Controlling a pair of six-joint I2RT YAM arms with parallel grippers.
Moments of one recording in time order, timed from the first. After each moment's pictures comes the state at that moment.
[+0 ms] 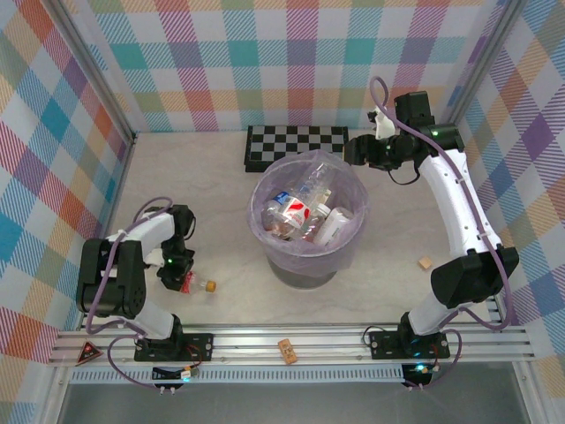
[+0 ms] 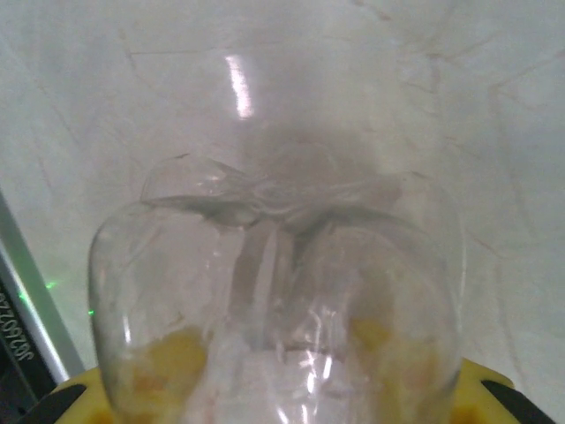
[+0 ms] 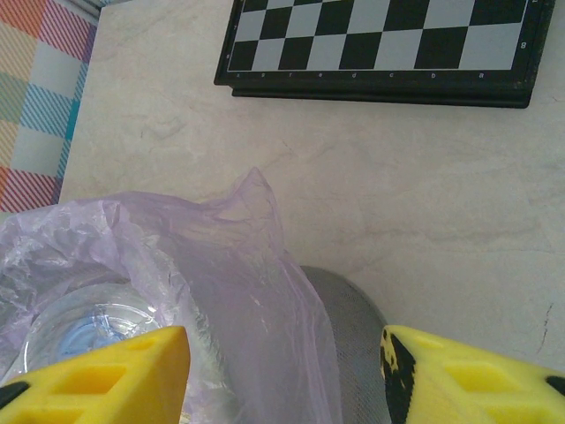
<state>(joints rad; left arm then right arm) -0.06 1.54 0.84 -1.11 -0.10 -1.43 0.20 1.61 1.83 -1.13 -0.46 0.23</state>
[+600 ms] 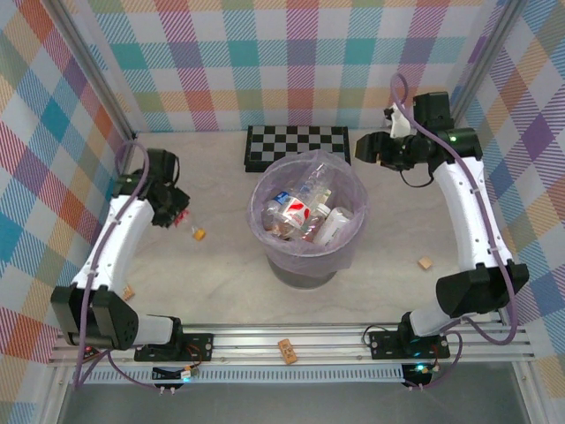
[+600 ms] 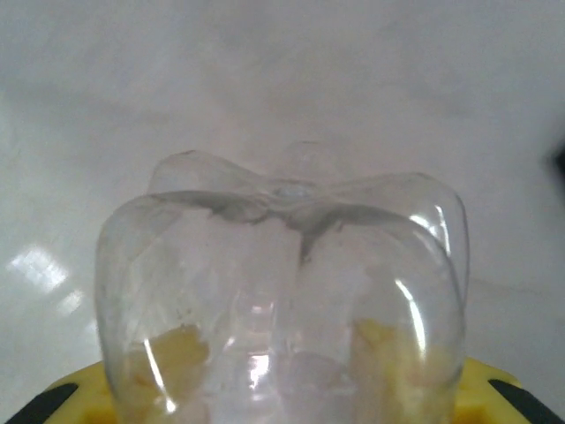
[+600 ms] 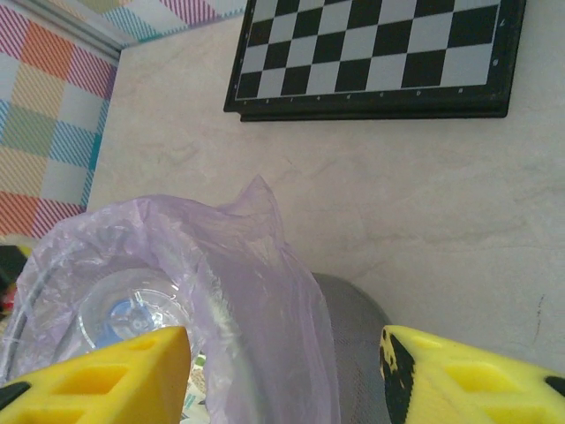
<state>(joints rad) -0.10 1.33 1.34 -1.11 -0.14 -0.92 0.13 1.53 1.81 -1.13 -0.49 0.26</state>
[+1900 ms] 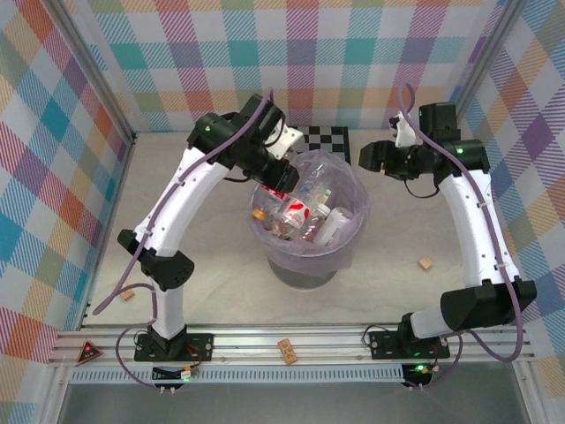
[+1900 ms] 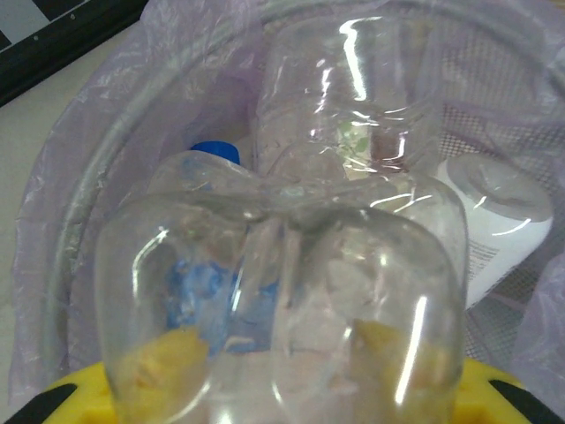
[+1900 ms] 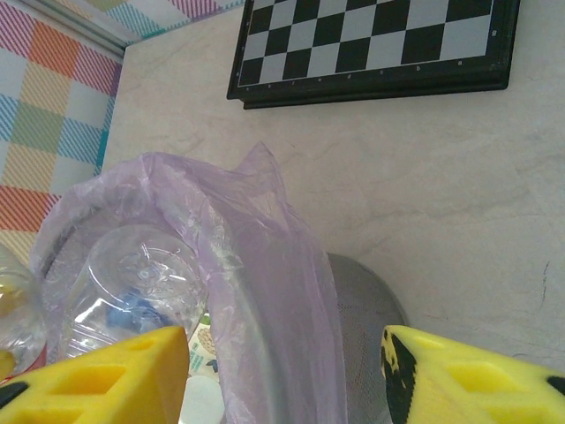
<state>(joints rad) -0.69 1.93 2.45 -1.55 0.20 -0.08 0.12 1.44 1.71 -1.13 -0.51 0.28</state>
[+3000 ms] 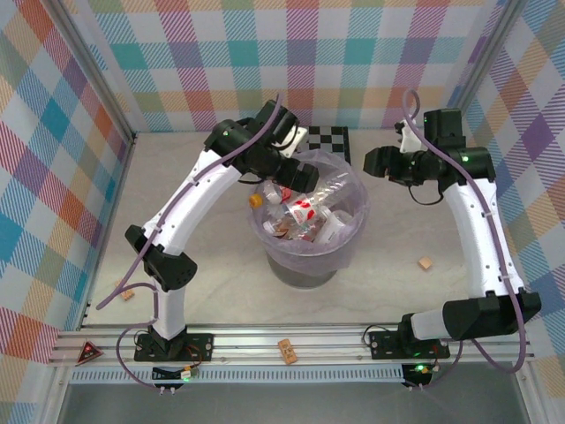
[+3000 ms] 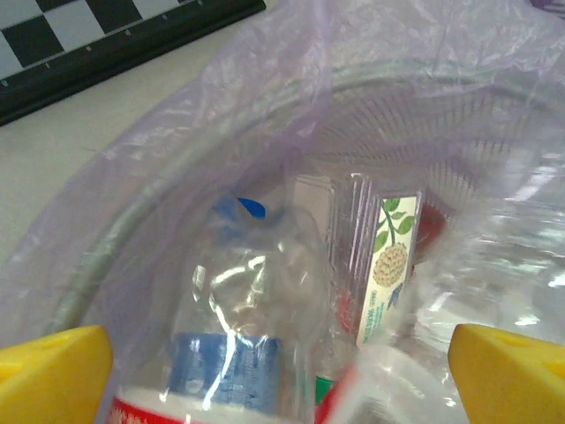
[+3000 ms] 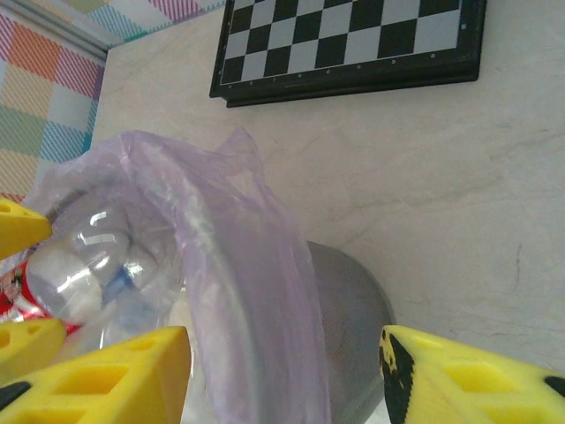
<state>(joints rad) -0.73 1.93 2.36 -1.39 0.06 -0.25 0.10 1.37 1.67 -1.15 -0.47 0.28</state>
